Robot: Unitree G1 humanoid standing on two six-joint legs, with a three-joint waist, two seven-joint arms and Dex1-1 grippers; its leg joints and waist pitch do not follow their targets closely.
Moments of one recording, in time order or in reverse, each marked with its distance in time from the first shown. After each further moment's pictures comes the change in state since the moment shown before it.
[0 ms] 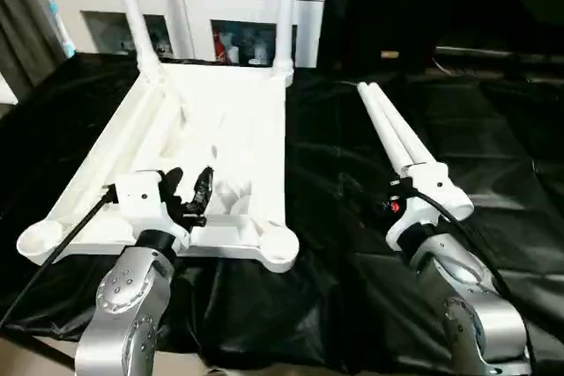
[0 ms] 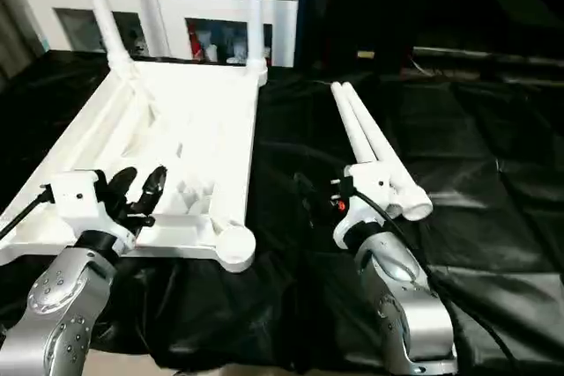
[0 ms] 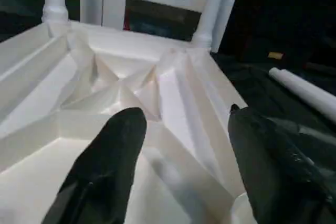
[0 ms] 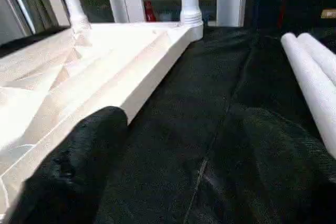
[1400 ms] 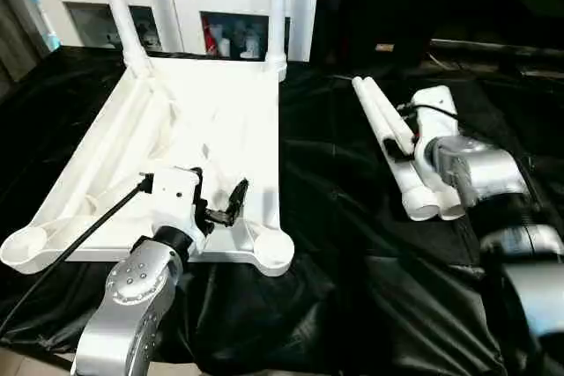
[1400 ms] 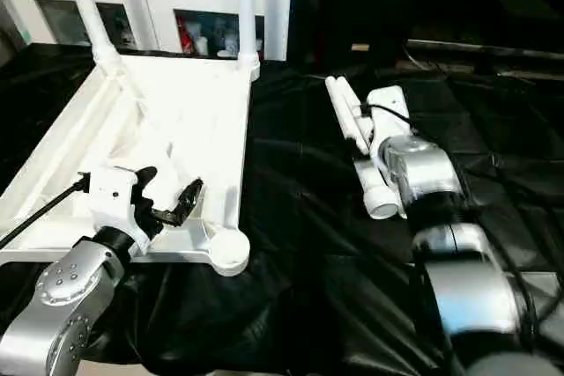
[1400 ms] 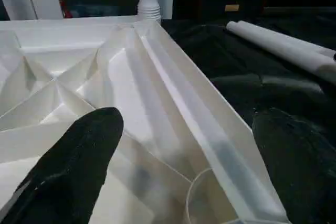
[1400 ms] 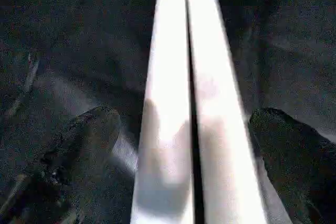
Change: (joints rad) left arm -0.036 0.117 -0.125 -0.044 0.075 0.107 -0.072; right arm -0.849 -0.234 -0.010 1.164 -0.215 0.135 -0.005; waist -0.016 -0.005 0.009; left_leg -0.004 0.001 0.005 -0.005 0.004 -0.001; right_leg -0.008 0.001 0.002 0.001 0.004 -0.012
